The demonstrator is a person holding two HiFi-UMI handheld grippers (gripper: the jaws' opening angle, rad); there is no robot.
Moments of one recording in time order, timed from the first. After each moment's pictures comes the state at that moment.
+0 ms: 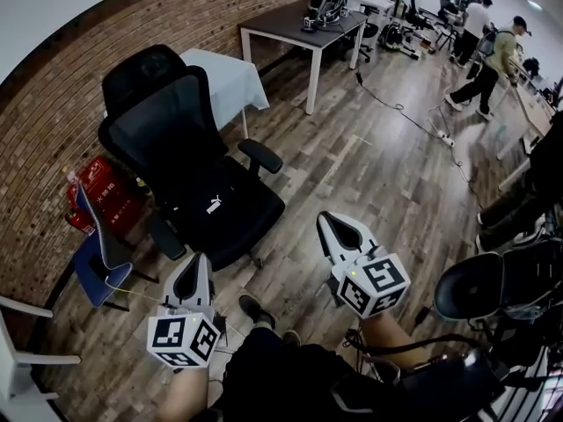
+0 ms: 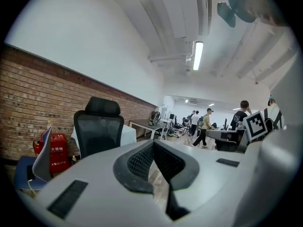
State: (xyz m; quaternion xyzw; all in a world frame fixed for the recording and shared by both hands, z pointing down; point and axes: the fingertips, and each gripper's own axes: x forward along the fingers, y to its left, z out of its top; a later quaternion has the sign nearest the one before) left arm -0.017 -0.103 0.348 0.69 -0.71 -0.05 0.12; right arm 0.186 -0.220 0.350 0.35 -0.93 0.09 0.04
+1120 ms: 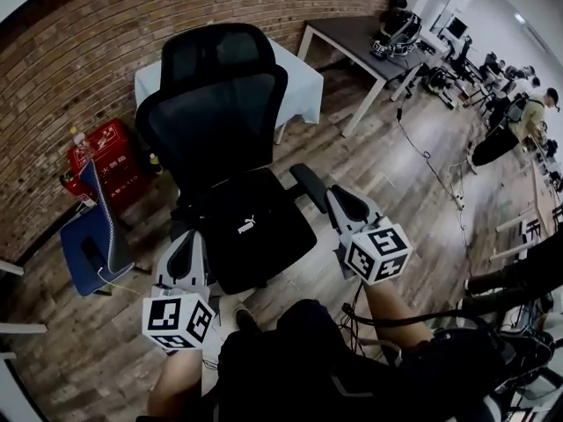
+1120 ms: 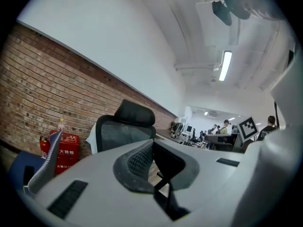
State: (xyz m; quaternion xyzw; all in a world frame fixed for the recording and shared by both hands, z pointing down) left arm -0.268 -0.202 0.376 0.61 -0.78 -0.12 0.12; right arm -0.073 -0.398 0.368 0.27 -0.95 0.02 0.15
